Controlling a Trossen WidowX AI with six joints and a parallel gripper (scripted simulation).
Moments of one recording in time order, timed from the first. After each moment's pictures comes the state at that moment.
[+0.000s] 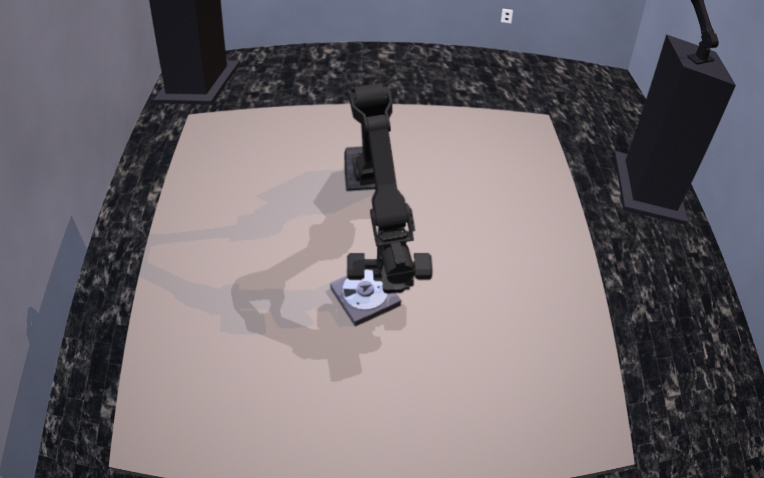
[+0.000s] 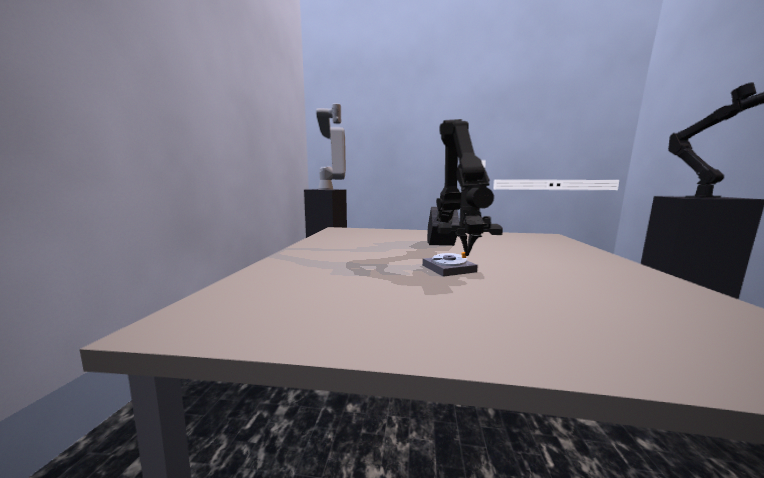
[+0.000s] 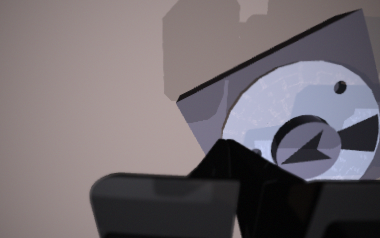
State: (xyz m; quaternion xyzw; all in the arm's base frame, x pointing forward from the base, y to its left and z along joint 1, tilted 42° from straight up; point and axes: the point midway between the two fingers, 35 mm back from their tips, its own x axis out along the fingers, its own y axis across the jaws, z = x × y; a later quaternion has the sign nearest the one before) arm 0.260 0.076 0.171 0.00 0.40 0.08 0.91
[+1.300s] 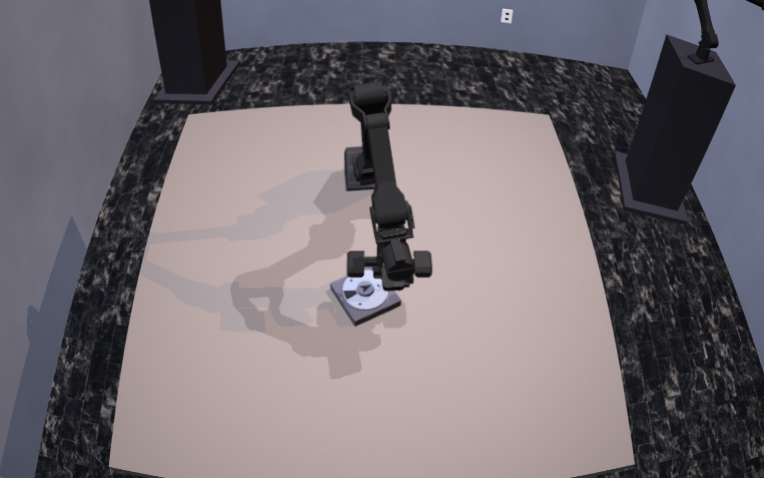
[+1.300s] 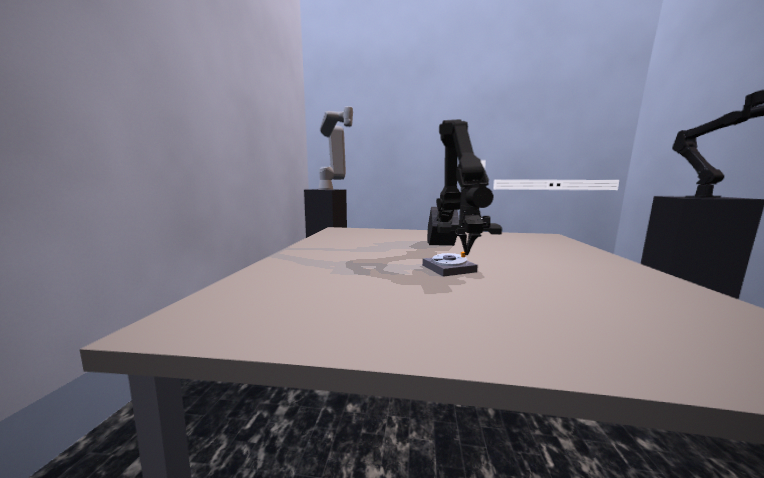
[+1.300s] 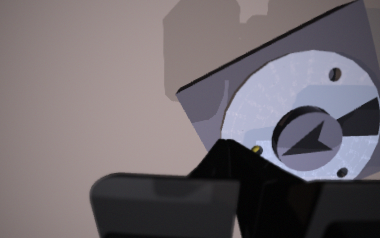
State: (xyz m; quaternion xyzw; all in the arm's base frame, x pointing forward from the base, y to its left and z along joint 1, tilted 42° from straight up) arm 0.255 0.075 0.167 0.00 0.40 0.08 0.91
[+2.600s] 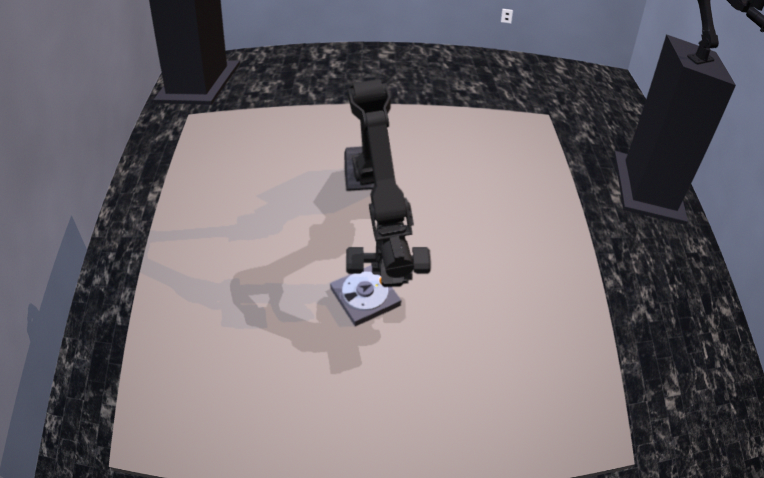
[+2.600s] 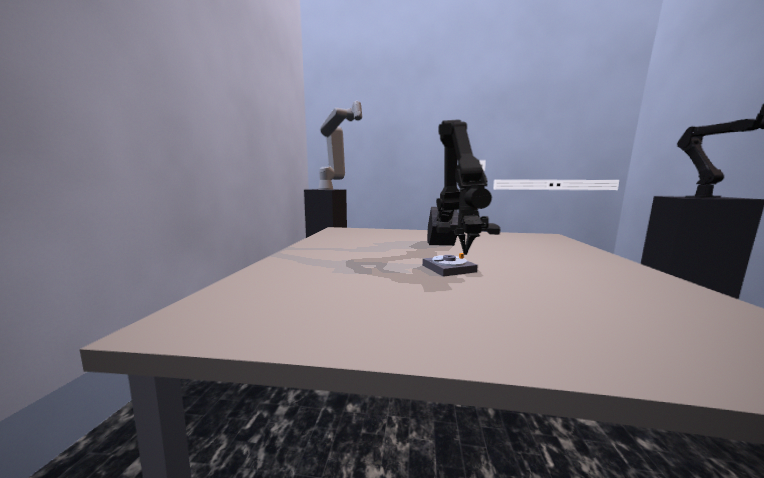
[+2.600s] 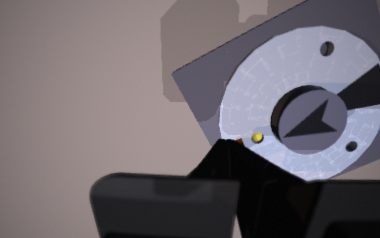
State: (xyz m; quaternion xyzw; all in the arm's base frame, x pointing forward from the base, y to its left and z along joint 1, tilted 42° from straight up) arm 0.247 0.073 0.157 -0.01 0.41 0.08 0.91
